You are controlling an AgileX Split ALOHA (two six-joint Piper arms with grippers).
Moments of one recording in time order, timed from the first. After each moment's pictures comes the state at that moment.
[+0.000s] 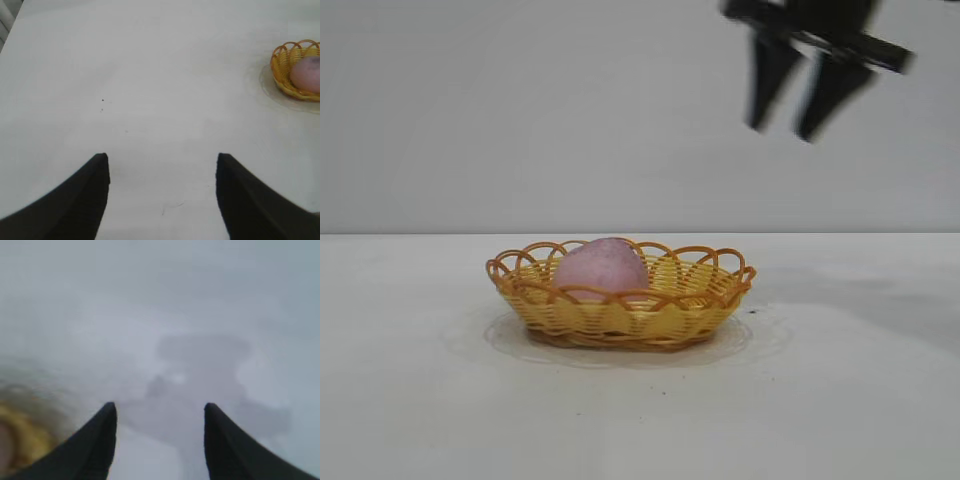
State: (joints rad) left arm 0.00 -0.02 -0.48 -0.03 1.12 0.02; right arm 0.14 1.93 -1.47 -0.04 0.79 0.11
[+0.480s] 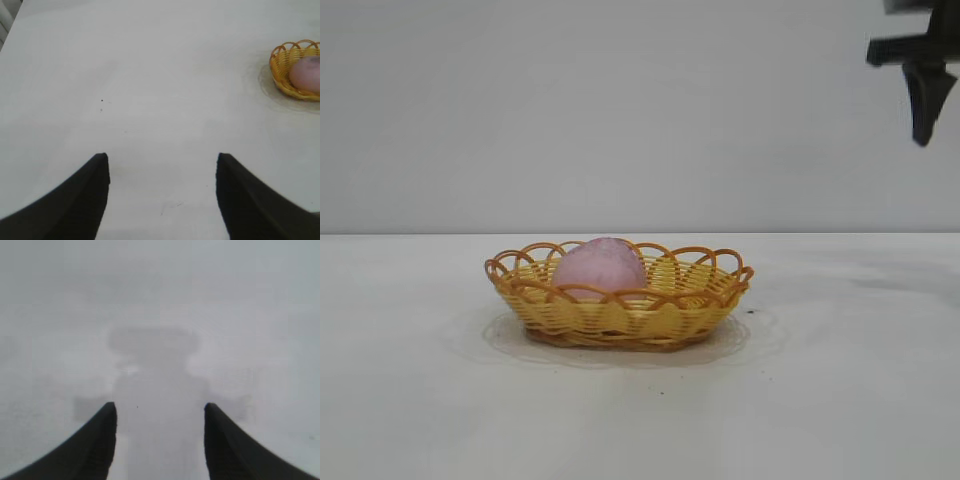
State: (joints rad) left arm 0.00 -0.02 -0.48 -0.03 1.12 0.02; right arm 0.11 1.36 -1.23 -0.01 0.79 0.09
